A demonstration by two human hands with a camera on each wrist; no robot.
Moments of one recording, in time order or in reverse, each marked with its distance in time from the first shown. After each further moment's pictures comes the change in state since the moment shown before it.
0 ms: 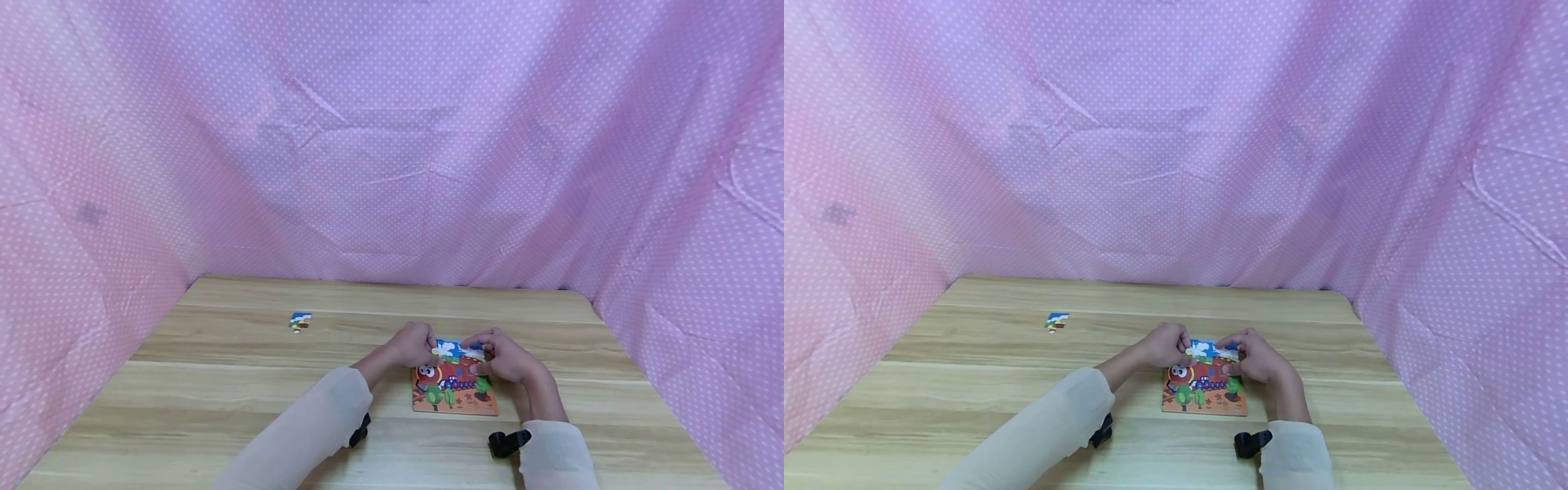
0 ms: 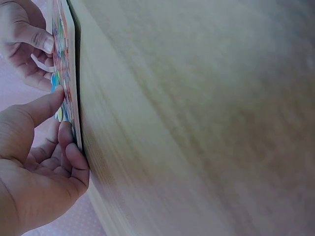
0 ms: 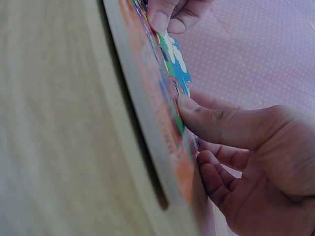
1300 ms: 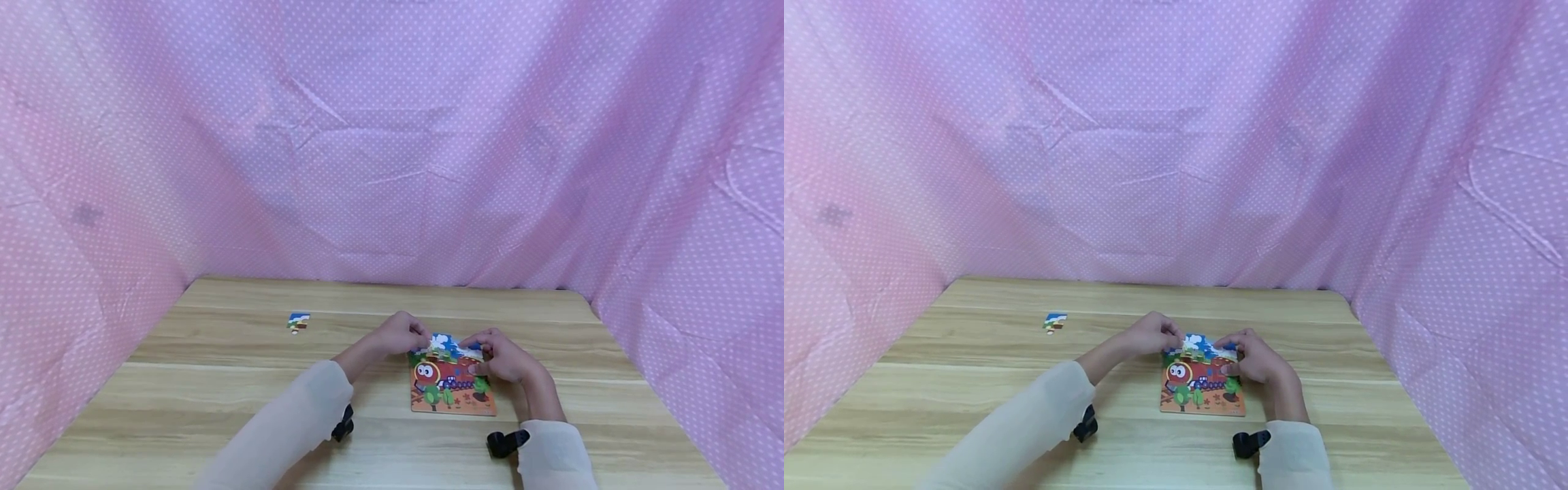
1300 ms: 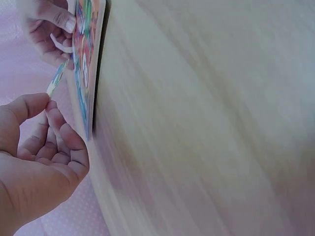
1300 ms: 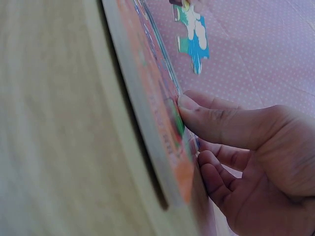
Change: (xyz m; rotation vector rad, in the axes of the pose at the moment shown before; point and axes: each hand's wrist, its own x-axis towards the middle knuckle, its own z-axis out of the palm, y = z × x) left_hand -0.002 -0.016 -0.025 -0.313 -0.017 -0.013; right_hand 0.000 0.000 -0.001 -0.031 0.000 -0.013
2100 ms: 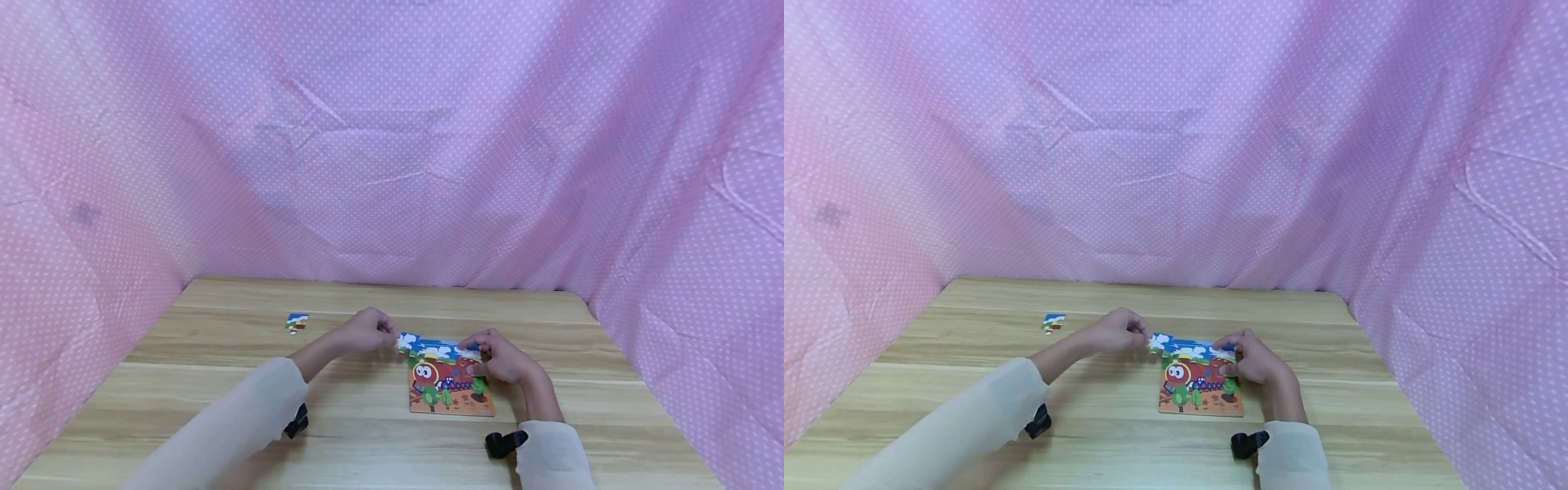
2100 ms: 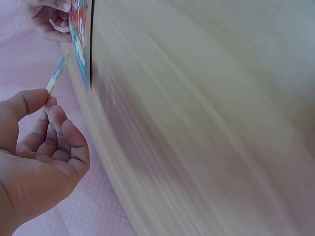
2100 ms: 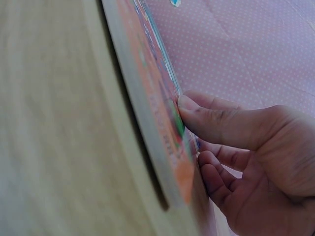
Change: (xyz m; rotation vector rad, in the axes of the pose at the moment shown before) left_hand -0.035 -0.015 -0.055 0.094 -0.049 0.069; right_hand -0.001 -0.001 0.001 0.001 0.008 0.019
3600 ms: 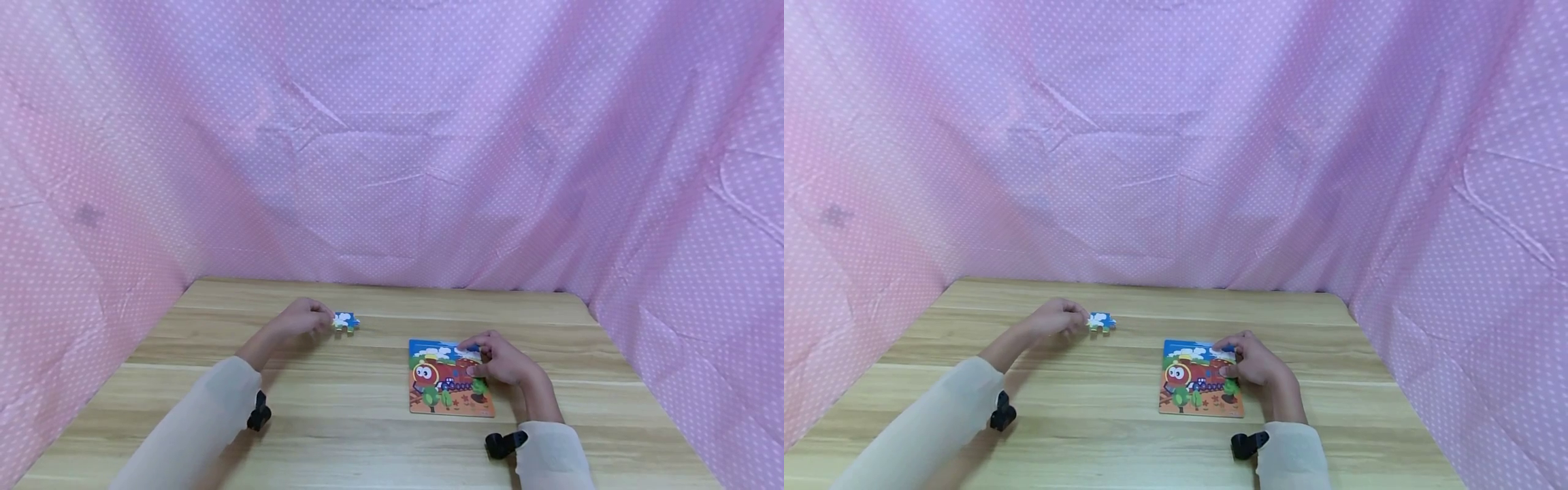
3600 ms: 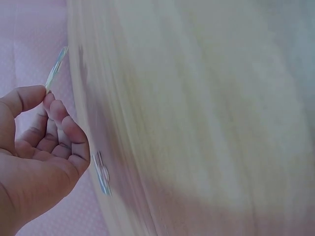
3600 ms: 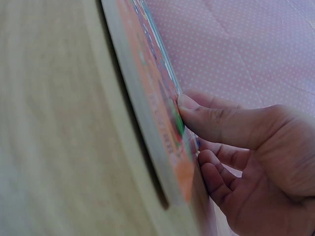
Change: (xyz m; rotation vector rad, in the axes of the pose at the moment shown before) left_hand -0.034 -0.077 -0.084 -0.068 0.215 -0.165; right_hand 0.001 0.003 0.001 0.003 0.003 -0.015
